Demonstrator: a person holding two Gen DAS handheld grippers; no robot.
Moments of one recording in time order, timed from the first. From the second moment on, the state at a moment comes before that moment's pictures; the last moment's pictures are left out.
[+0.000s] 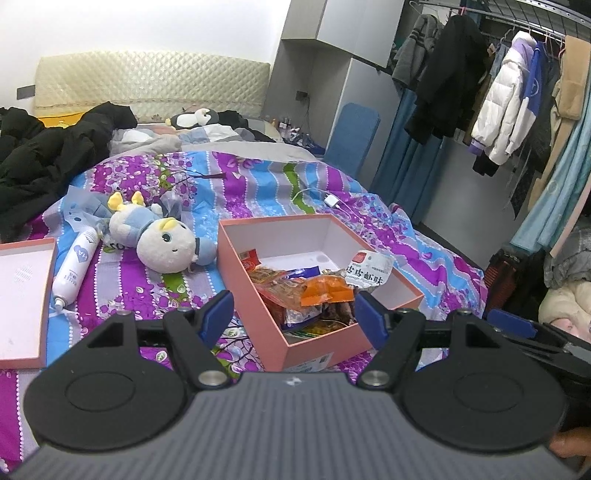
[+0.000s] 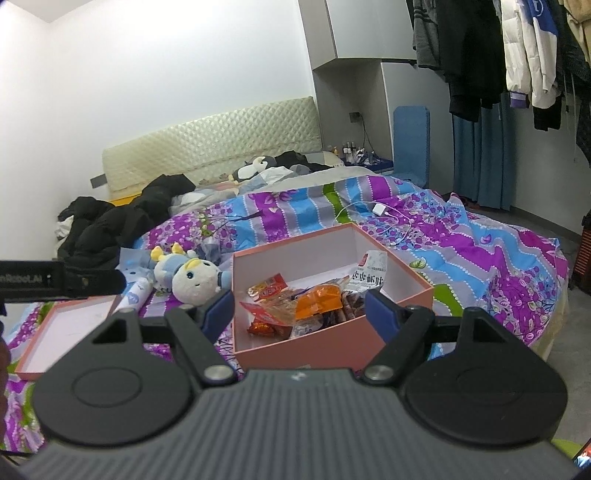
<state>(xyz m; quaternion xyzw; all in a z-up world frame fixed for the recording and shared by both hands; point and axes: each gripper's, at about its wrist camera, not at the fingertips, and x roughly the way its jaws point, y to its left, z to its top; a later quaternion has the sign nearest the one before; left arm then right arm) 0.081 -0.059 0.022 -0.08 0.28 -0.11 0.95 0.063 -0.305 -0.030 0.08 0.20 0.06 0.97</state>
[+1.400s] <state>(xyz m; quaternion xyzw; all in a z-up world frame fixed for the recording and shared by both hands) 0.082 -0.055 0.023 -0.05 0.29 -0.09 0.95 0.064 -0.307 -0.033 0.08 0.20 0.04 0.98</state>
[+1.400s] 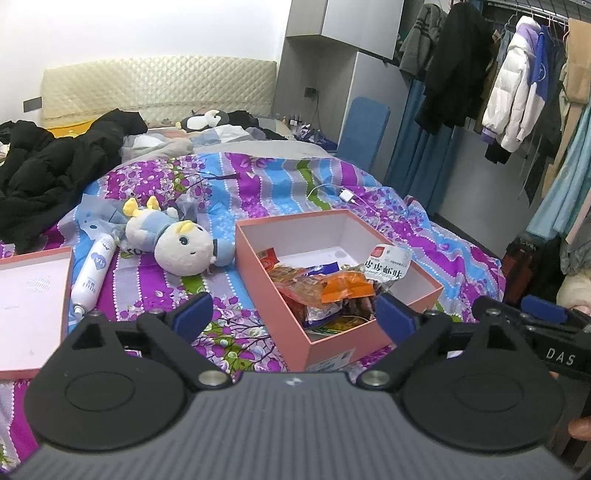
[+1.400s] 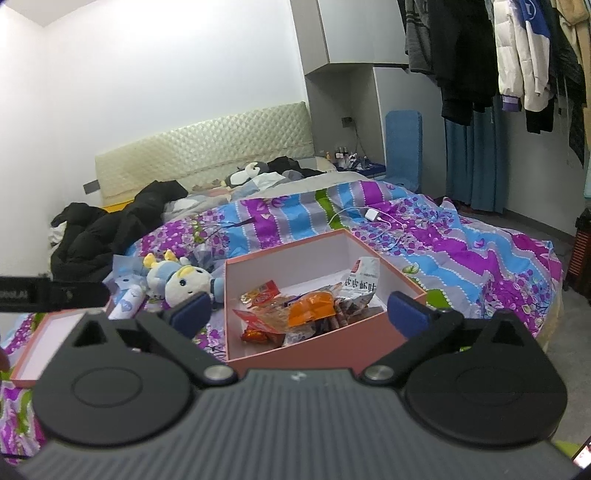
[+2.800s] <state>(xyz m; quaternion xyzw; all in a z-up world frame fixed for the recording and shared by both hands) 0.075 -0.055 0.029 -0.06 0.28 -0.08 0.96 0.066 -0.304 -0.033 0.09 0.21 0.04 0.97</state>
